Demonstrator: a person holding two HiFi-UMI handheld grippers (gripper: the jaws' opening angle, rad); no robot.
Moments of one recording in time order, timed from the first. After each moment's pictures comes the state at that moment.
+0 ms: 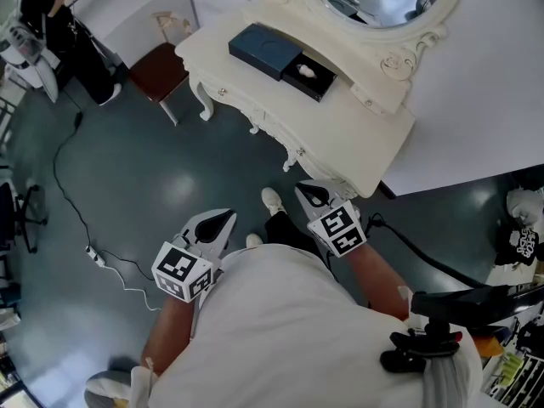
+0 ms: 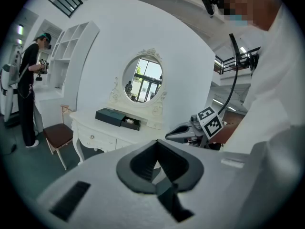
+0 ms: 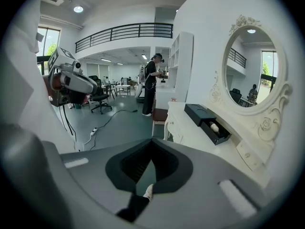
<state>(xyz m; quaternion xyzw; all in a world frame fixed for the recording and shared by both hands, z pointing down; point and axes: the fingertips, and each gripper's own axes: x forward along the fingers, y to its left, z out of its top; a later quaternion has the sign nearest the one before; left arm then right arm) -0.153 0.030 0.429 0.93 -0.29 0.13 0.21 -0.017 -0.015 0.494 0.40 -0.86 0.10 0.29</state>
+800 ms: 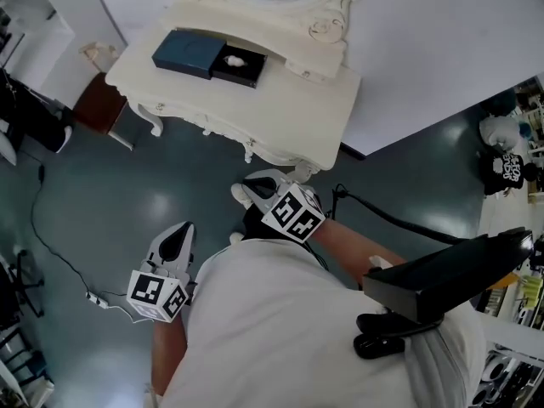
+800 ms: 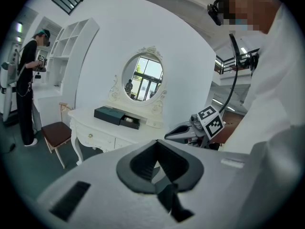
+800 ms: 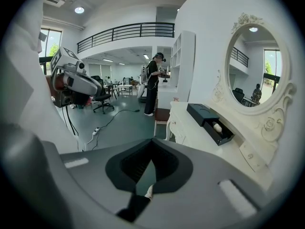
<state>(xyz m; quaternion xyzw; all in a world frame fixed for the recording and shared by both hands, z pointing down) -0.150 0.021 0.439 0.93 -0.28 0.13 0.21 -0.024 -0.020 0.497 0.38 -0.87 0.10 0.30</state>
